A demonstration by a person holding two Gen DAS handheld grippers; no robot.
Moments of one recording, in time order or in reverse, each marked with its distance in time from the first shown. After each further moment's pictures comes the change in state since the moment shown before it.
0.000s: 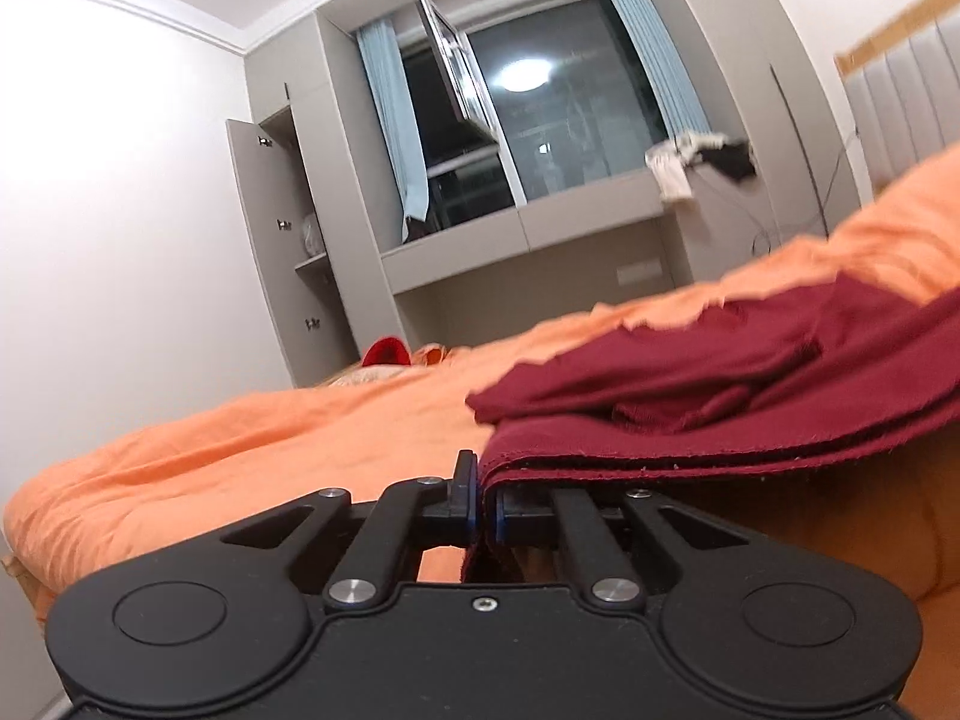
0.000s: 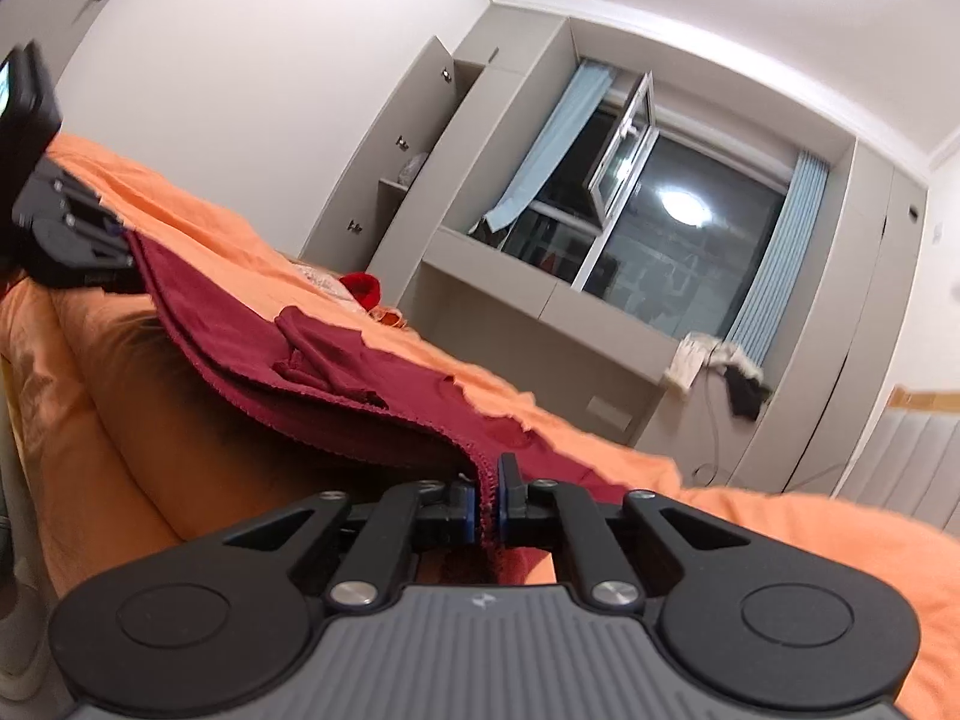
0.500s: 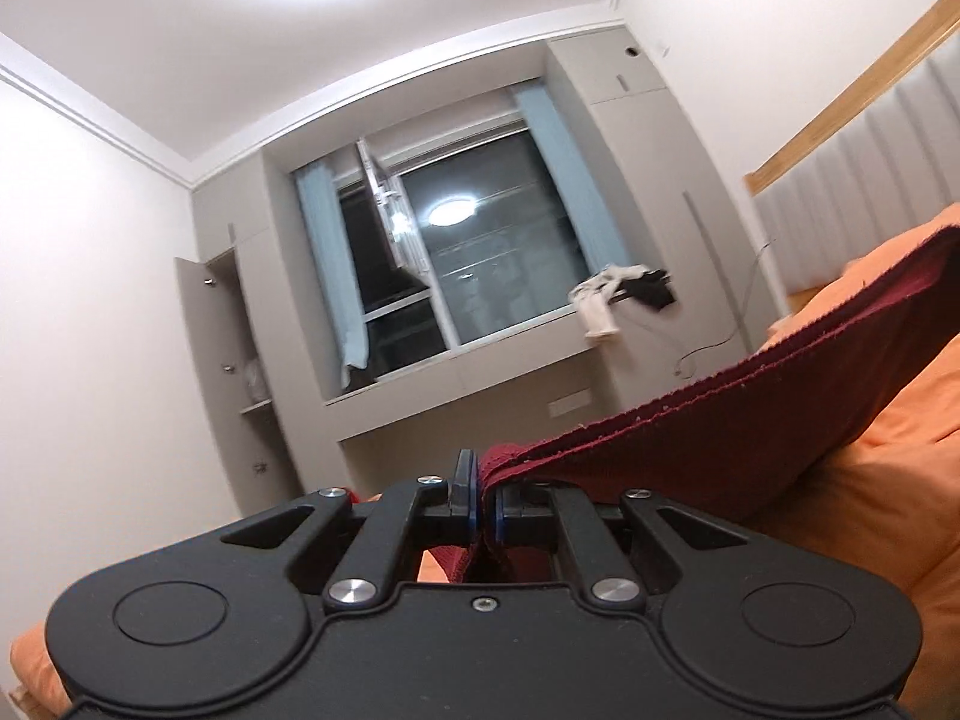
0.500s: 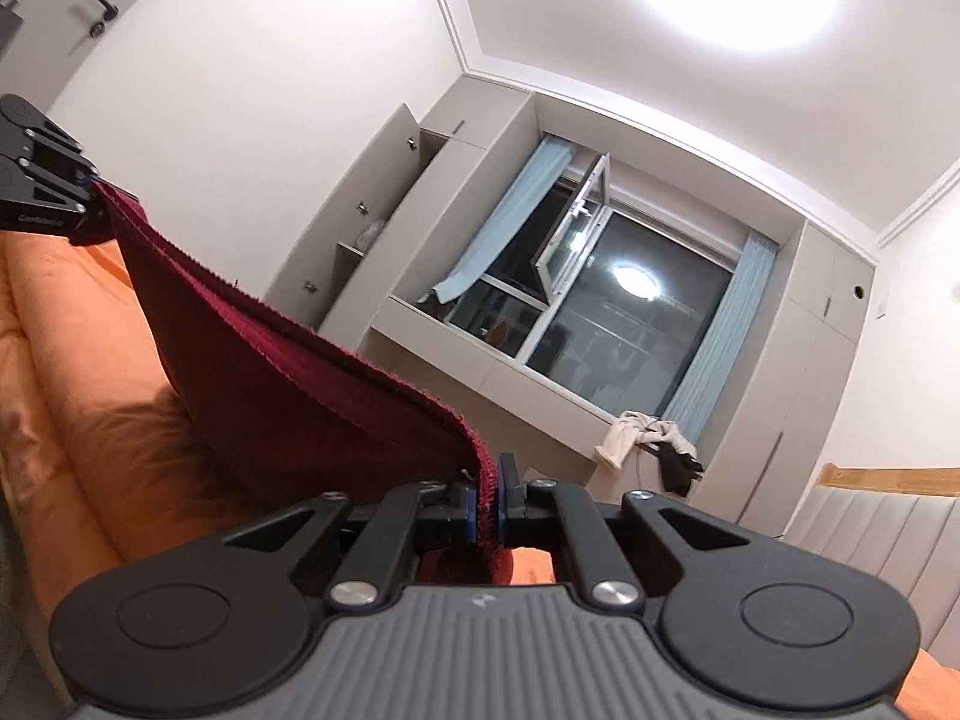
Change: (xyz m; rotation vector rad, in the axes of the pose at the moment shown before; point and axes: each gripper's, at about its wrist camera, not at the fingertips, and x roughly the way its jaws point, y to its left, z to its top) left arm -0.124 0.032 0.071 0.081 -0.265 -0.164; right arm -0.091 -0.047 0.047 -0.036 -0.125 -0.083
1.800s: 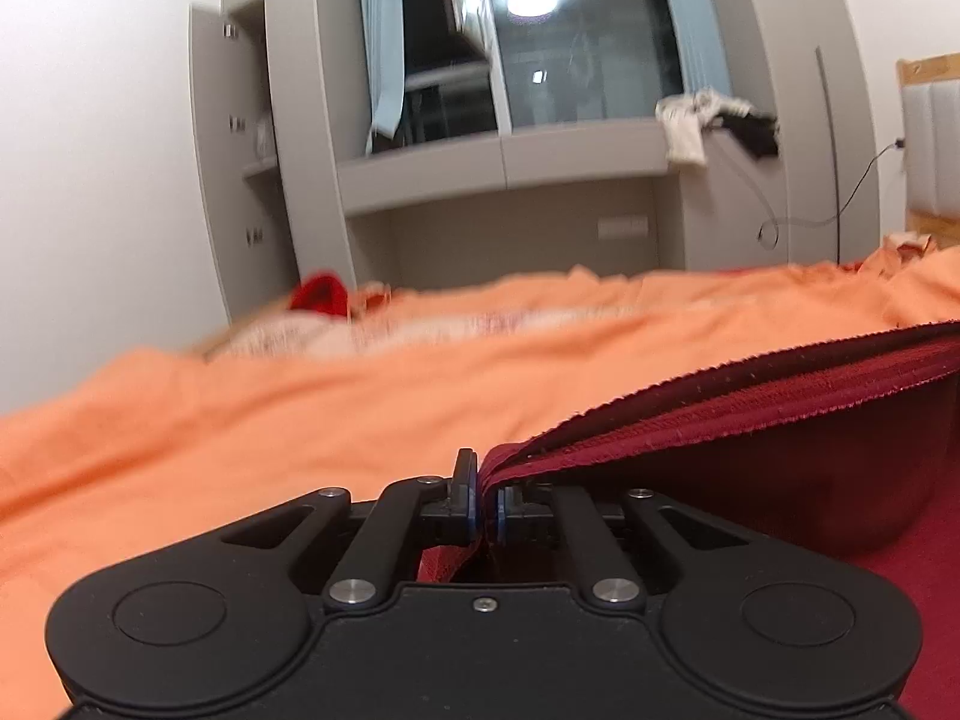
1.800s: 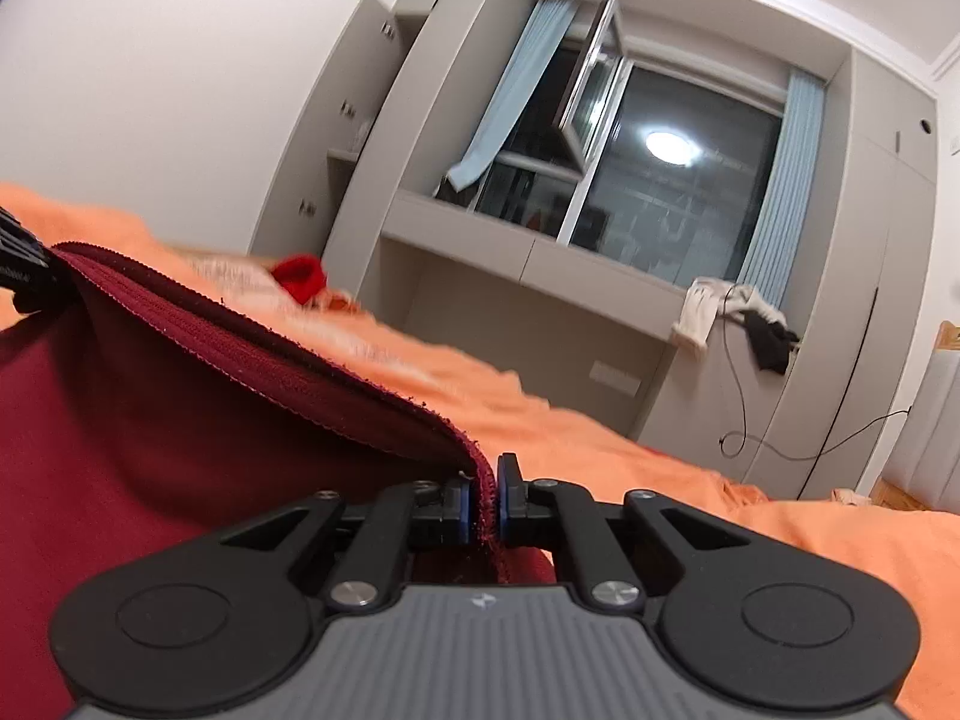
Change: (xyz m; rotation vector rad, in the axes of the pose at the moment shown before) left arm 0.394 0.022 -0.068 -0.240 0.470 0.064; right arm 0.376 -0.019 -0.088 0.161 0.225 0.097
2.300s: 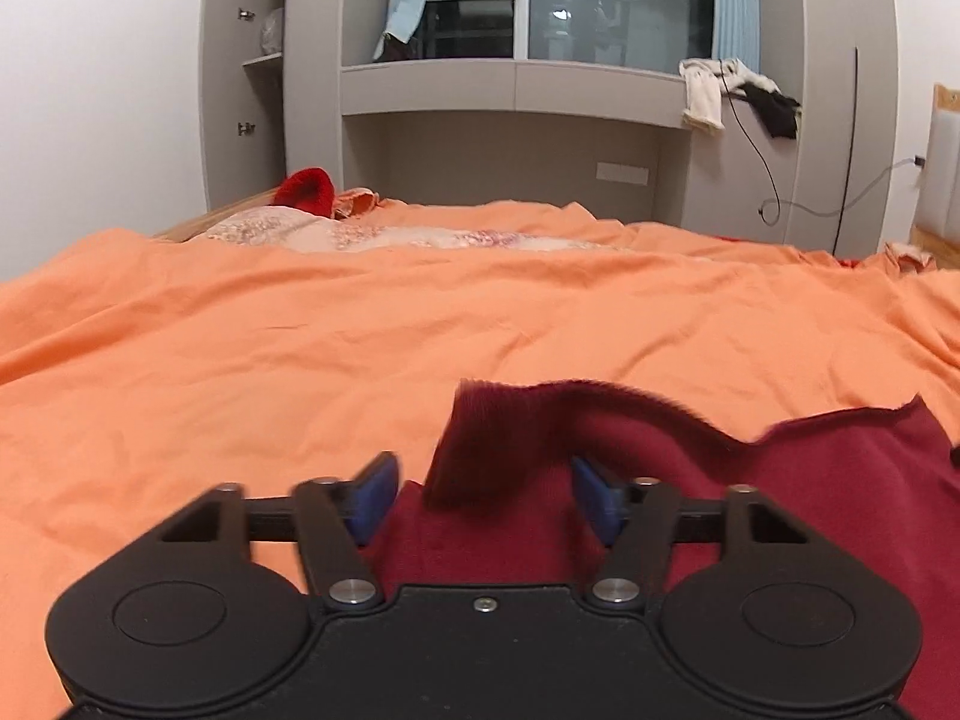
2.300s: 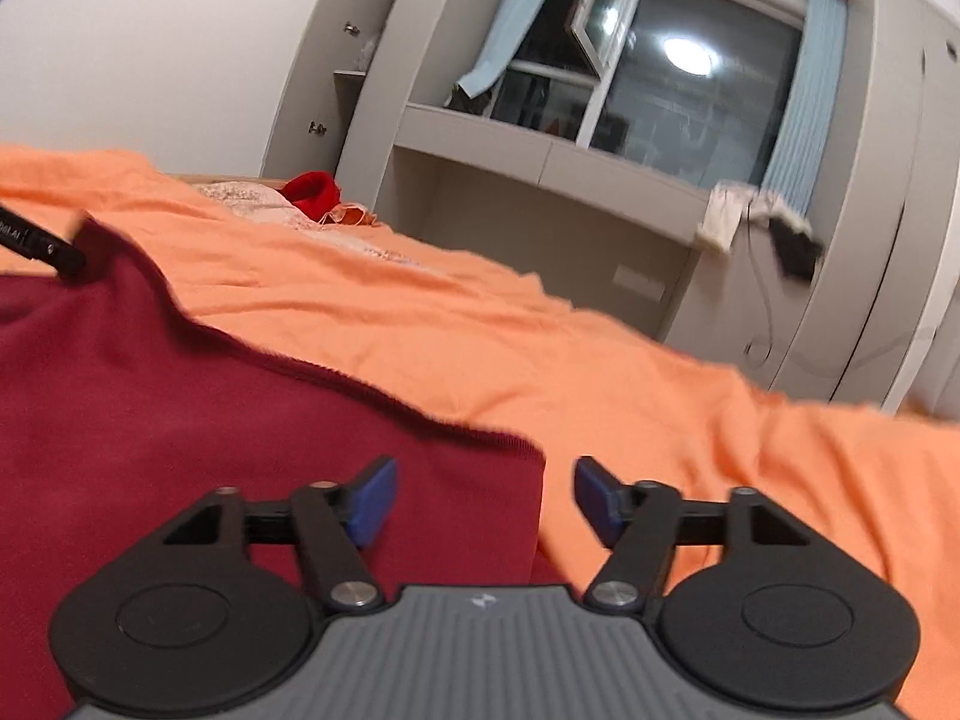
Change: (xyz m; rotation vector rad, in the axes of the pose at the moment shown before) left arm 0.023 0.035 -0.026 -0.145 0.123 -0.076; right arm 0.009 -0.005 -0.026 0.075 0.192 0.070
